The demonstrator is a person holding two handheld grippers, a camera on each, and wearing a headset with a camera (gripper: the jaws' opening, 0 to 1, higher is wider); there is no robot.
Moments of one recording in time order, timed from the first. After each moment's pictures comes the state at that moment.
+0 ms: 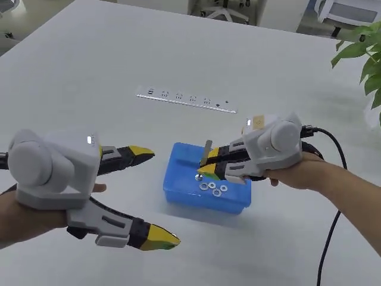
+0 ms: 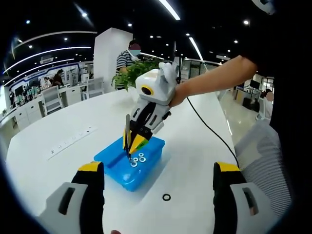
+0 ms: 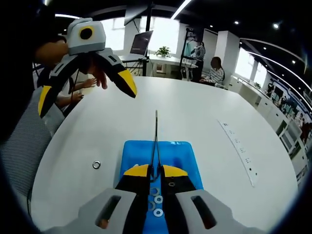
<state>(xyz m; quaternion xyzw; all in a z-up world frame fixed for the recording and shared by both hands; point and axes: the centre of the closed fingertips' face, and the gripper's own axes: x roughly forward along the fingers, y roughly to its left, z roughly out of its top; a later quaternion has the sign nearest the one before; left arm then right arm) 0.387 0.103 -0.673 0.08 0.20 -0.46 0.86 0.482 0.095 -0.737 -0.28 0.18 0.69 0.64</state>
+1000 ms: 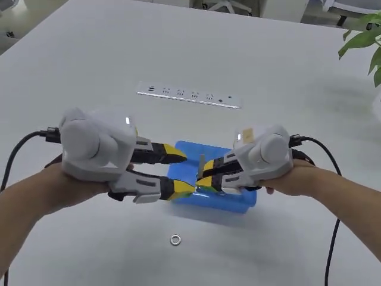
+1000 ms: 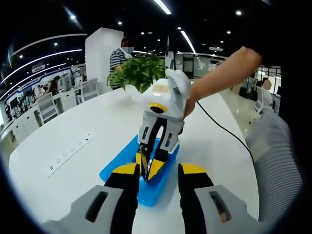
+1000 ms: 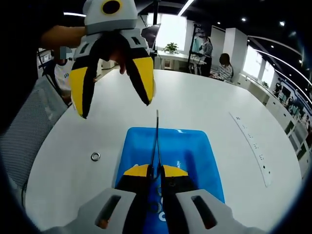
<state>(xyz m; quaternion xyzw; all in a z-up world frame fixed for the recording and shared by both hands) 0.446 0.084 -0.687 0.13 0.19 -0.49 0.84 0.474 0.099 -0.770 -0.28 0.19 0.71 0.61</state>
